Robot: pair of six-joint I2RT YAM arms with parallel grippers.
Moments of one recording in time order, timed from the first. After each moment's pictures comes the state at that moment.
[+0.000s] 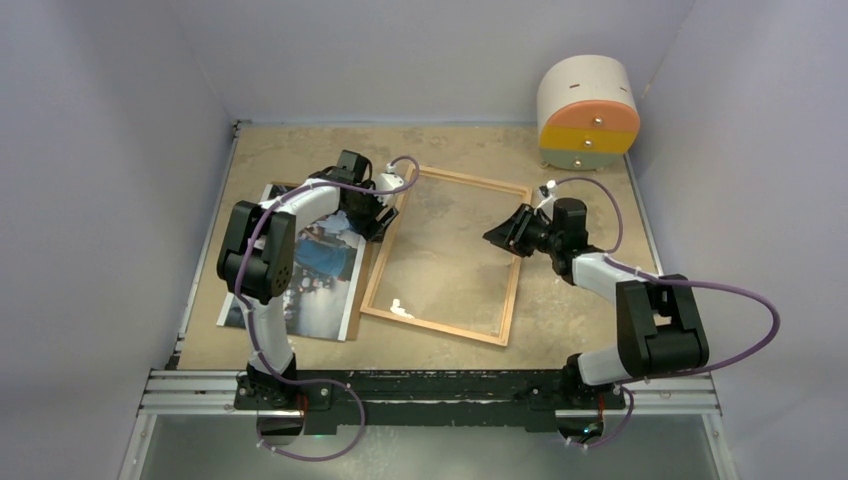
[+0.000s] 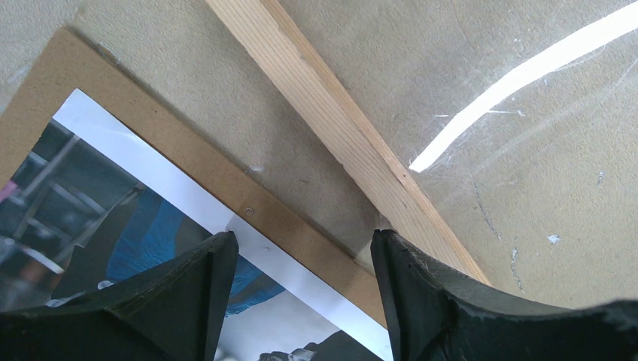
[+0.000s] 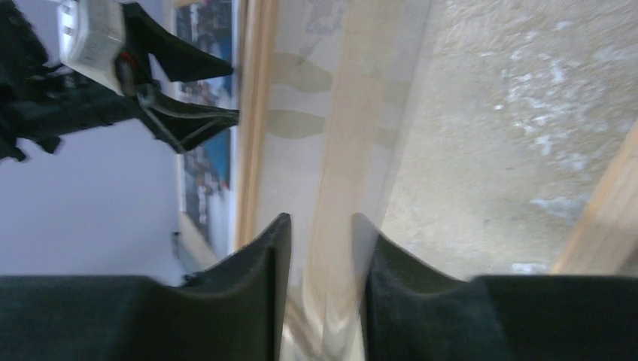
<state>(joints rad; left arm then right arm) -0.31 1.96 1.35 -0.52 0.32 0.51 0.13 1.44 0.59 0.30 -0.61 0.79</state>
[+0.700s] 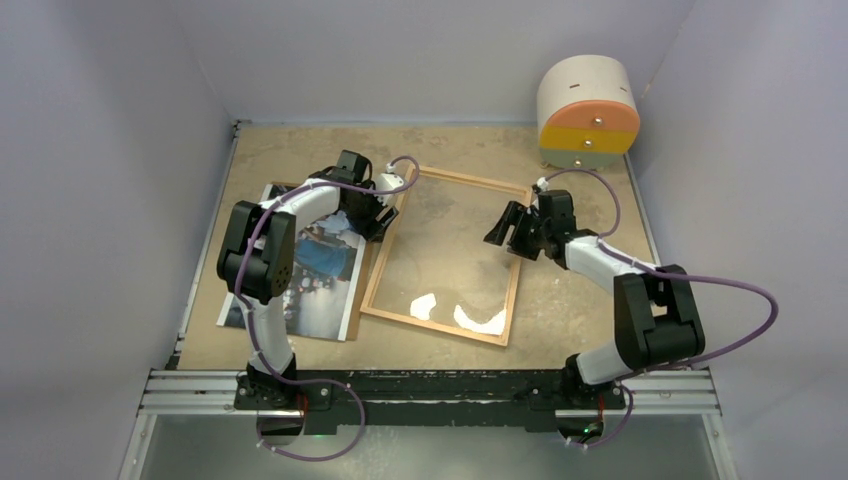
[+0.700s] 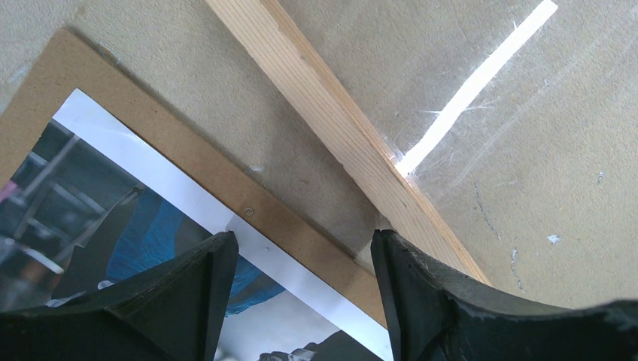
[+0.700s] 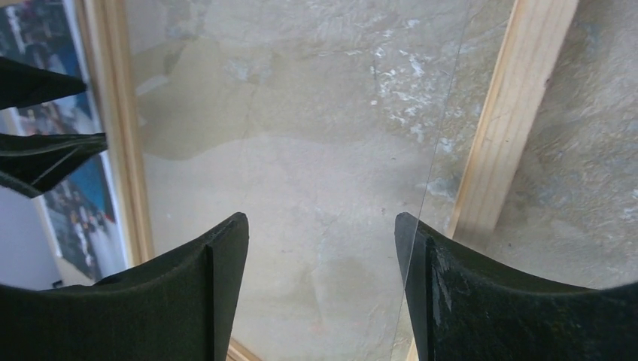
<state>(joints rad) -0.31 1.96 1.35 -0.52 0.32 0.51 0.19 1.48 0.74 -0.06 -0.33 0.61</state>
